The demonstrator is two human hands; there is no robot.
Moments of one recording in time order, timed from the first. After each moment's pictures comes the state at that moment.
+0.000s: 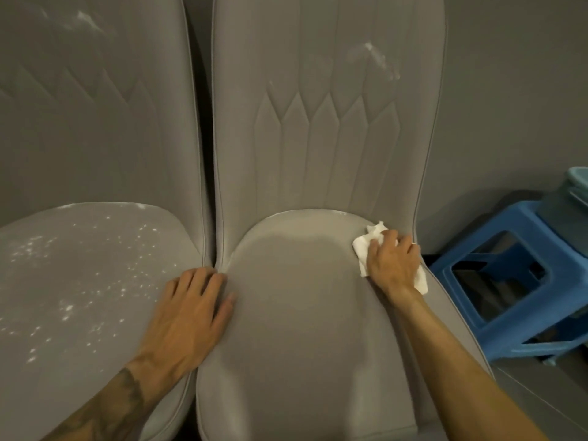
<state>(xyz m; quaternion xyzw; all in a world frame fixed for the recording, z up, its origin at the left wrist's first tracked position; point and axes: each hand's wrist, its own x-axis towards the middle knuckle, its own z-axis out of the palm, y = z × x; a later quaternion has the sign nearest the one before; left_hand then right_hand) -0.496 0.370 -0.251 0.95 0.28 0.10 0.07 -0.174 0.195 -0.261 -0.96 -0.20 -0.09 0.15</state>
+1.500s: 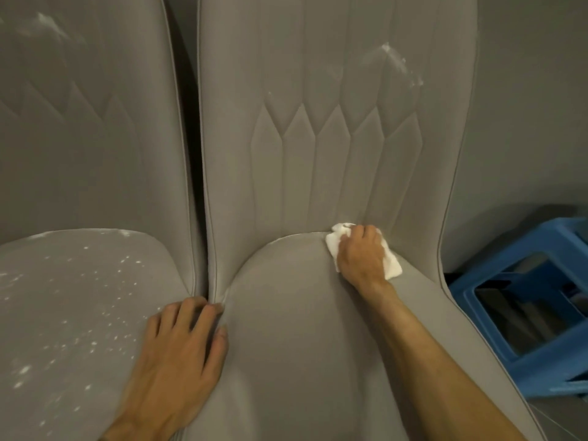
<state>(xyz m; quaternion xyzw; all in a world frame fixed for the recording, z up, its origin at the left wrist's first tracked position) -0.469 0.395 -0.282 0.93 0.30 0.19 0.04 -0.145 0.301 -0.260 -0.93 -0.35 -0.08 0.05</state>
